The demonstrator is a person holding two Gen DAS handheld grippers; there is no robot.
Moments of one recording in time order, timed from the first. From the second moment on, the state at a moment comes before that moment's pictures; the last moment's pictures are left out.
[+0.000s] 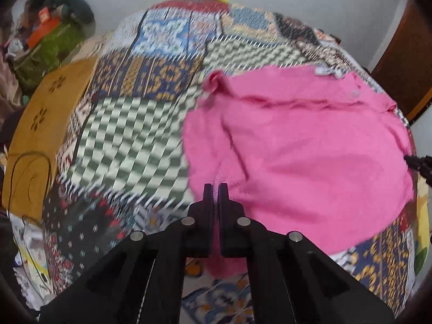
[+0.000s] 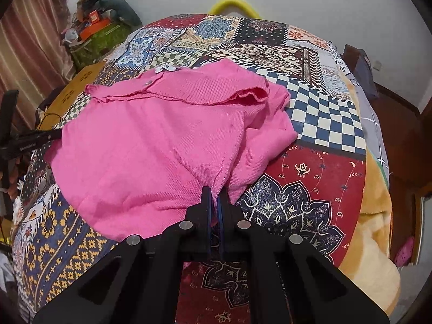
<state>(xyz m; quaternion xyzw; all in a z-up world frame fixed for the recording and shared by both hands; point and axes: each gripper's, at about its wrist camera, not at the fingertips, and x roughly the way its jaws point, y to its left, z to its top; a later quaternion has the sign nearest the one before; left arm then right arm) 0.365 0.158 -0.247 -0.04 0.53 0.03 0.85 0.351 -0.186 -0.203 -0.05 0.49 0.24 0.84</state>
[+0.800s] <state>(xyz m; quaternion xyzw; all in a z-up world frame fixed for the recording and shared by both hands) 0.449 0.113 -0.244 0.03 0.52 0.00 0.85 0.407 -0.144 -0.183 -0.13 0.47 0.24 0.84</state>
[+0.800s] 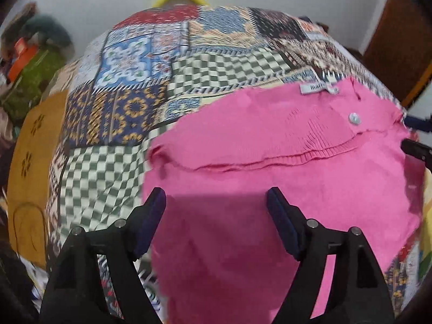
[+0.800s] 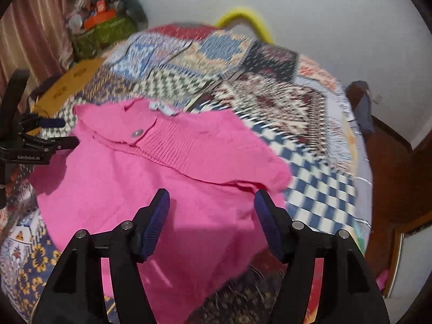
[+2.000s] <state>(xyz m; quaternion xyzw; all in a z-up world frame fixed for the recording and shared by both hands) 0.382 0.159 -0.260 -0.08 0.56 0.02 0.82 0.345 -0.187 -0.188 0.00 0.50 0.24 0.83</state>
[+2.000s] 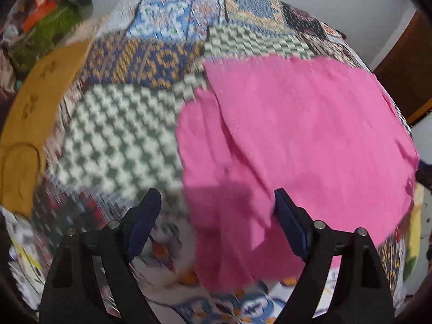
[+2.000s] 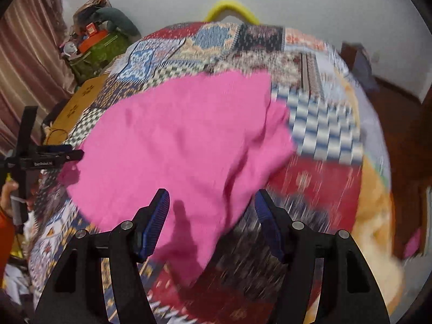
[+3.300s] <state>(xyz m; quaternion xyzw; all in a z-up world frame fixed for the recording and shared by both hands) 0.434 0.146 -0.268 -0.15 0.53 -0.09 0.83 0.387 -0.243 -0.185 0.01 0.47 0.18 0.86</state>
